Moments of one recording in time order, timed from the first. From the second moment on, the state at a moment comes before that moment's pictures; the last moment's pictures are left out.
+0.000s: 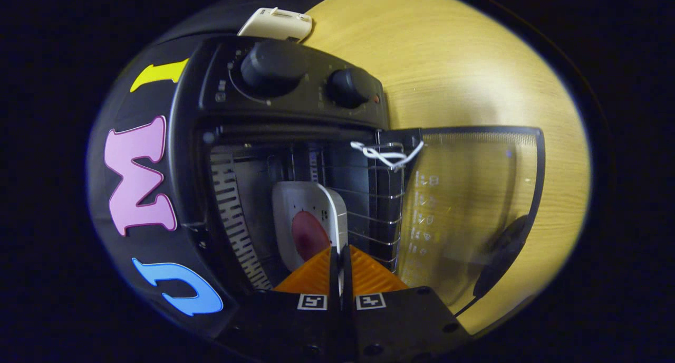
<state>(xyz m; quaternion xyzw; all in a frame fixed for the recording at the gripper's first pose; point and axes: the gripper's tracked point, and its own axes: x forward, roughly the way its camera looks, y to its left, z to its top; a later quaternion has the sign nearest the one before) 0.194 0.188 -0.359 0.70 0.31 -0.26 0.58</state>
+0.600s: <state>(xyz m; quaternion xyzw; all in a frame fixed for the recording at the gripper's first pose) 0.134 0.189 -0.302 0.64 0.35 -0.16 0.66</state>
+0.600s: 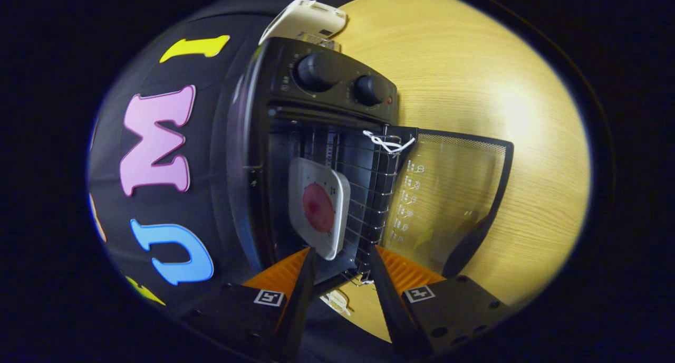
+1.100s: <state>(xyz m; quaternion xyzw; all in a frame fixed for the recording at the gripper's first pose) 0.026 0.188 -0.307 0.30 0.42 0.02 0.86</state>
